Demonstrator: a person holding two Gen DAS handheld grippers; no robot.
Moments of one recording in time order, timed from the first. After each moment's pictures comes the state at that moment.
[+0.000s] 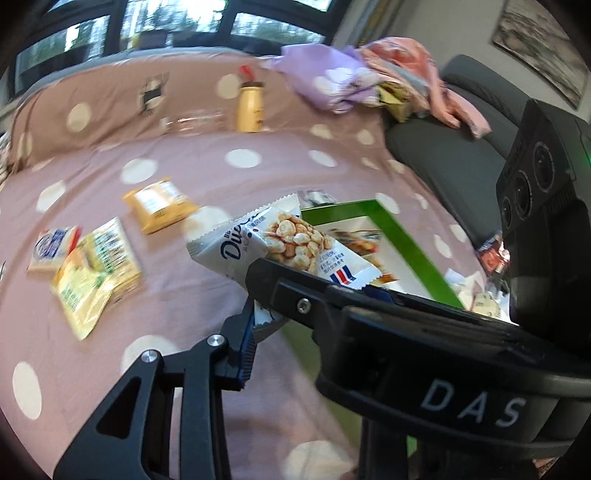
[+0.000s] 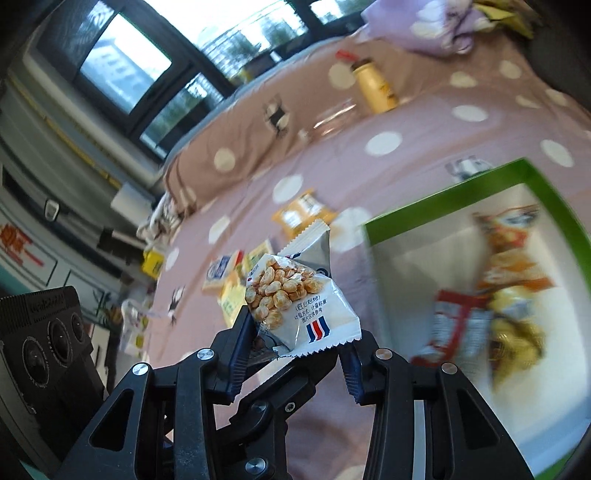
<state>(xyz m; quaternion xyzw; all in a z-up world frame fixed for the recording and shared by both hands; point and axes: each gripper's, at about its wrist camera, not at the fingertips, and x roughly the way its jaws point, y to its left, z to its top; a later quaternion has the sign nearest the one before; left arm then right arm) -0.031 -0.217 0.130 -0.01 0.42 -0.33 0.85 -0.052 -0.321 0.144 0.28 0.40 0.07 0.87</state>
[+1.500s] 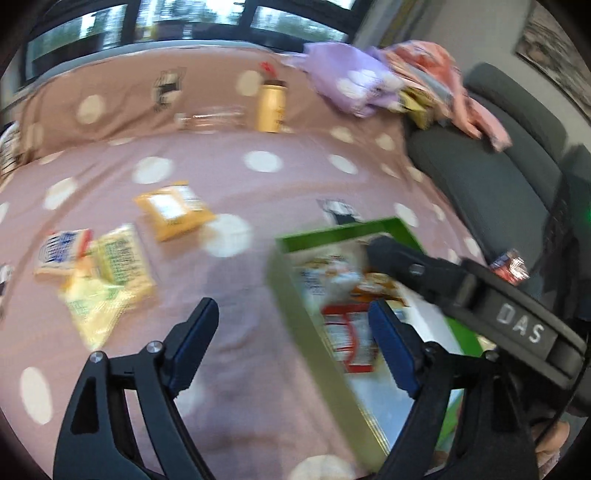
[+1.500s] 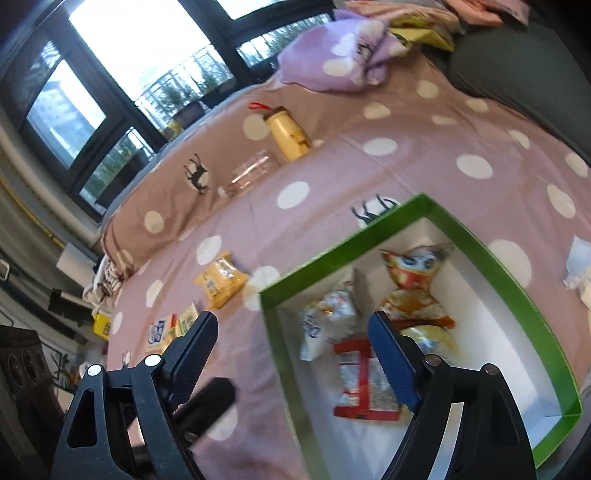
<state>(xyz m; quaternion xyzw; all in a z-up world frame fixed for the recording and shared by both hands) 0.003 -0.199 0.132 -0.03 0.44 -0.27 0.85 -0.038 -0.351 0.149 0.28 0.37 -0.07 0.88</state>
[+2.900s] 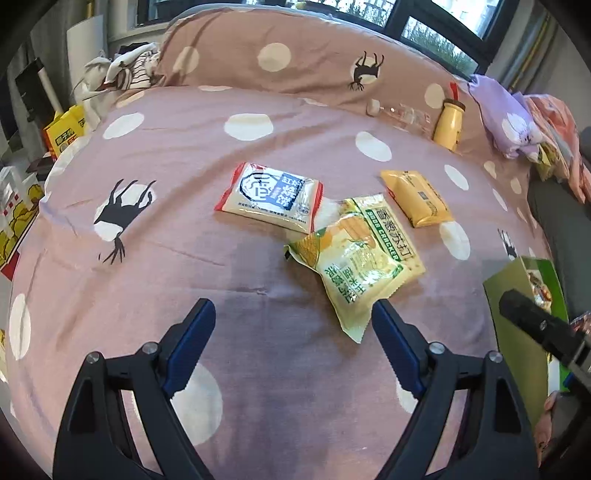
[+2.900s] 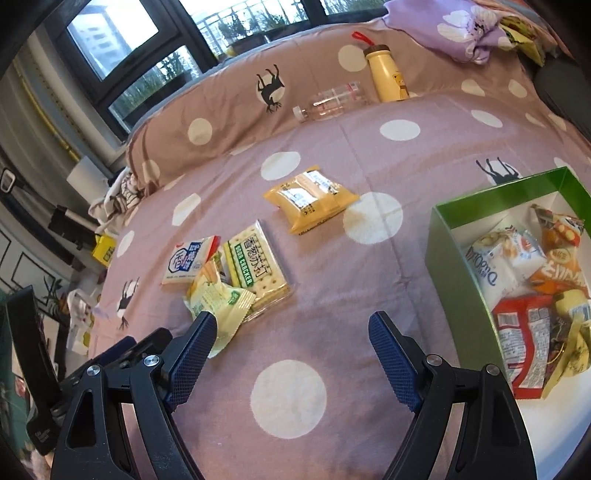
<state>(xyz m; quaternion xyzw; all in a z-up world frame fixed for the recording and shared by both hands) 0.050 -0.010 0.062 -0.08 0.47 -0.09 0.88 0.014 -0.215 0.099 0.20 0.44 0.01 0.88</state>
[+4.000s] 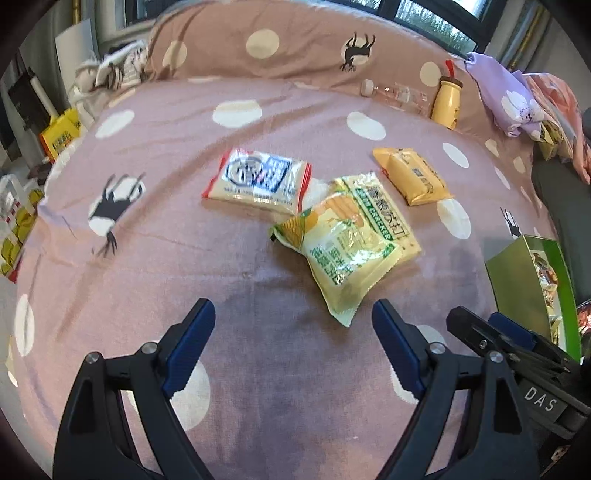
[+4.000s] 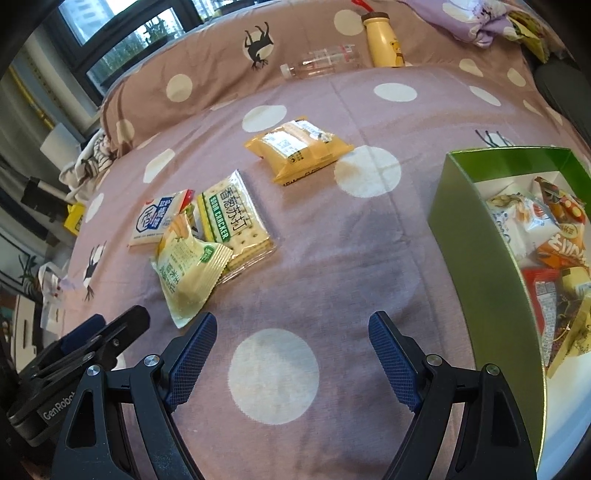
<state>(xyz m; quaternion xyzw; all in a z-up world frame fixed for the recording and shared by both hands) 0.046 -0.029 0.061 -0.03 0.49 -0.09 0.87 0.020 -0.196 0.069 0.16 0.50 -0.03 0.85</state>
